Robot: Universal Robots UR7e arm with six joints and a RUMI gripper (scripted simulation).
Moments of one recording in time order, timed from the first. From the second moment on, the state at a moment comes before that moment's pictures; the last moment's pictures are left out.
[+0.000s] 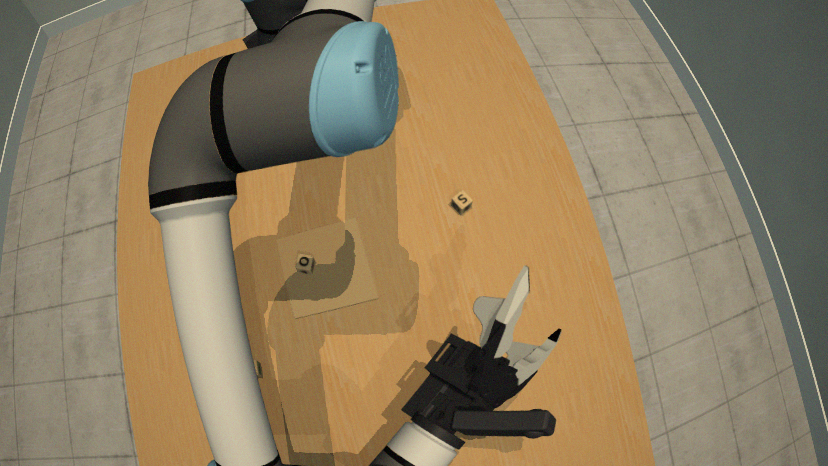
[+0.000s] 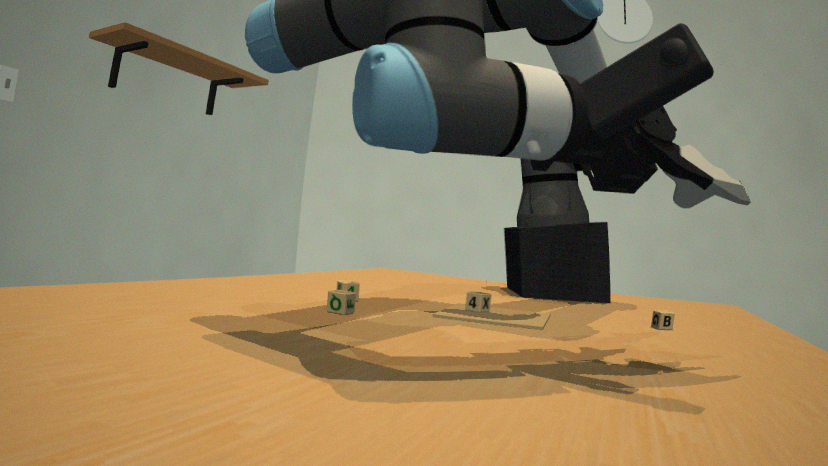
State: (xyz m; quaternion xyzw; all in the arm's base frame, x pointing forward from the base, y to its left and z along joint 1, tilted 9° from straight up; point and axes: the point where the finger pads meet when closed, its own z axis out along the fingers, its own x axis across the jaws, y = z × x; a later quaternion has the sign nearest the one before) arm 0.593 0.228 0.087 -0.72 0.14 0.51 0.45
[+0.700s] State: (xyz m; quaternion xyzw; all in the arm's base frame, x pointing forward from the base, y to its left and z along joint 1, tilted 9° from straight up) arm 0.564 0.226 0.068 -0.78 0.11 0.46 0.42
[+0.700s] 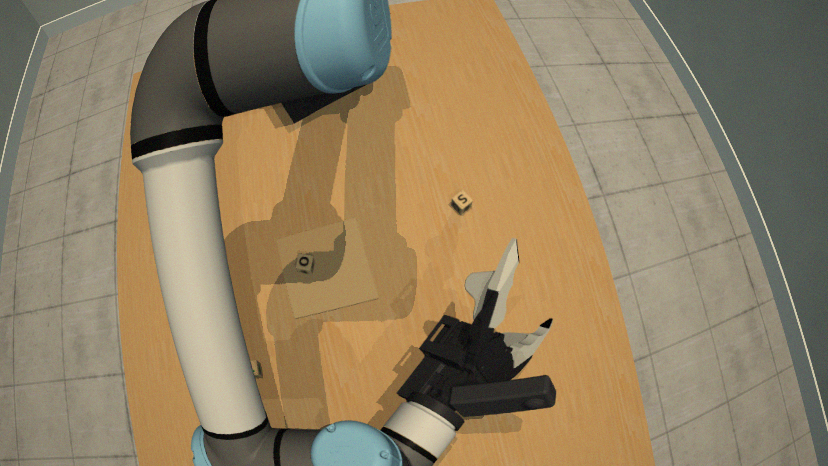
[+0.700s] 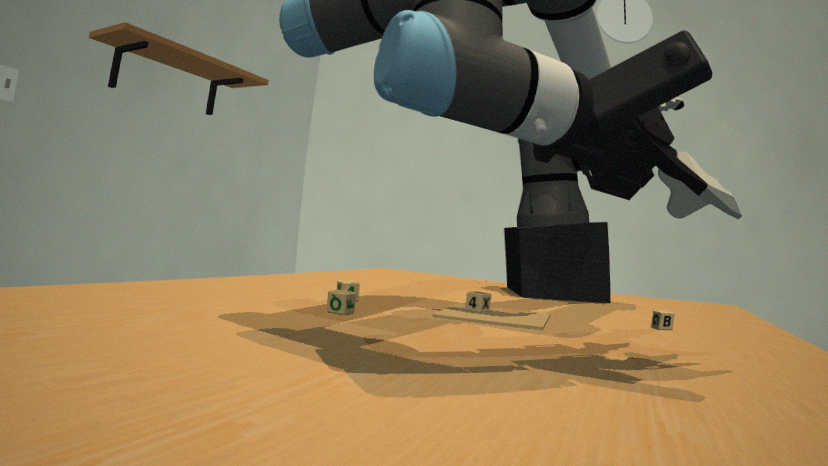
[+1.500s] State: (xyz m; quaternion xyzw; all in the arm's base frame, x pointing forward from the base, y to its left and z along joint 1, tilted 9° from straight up) arm 0.492 0.220 0.025 -0.89 0.05 0.31 0.34
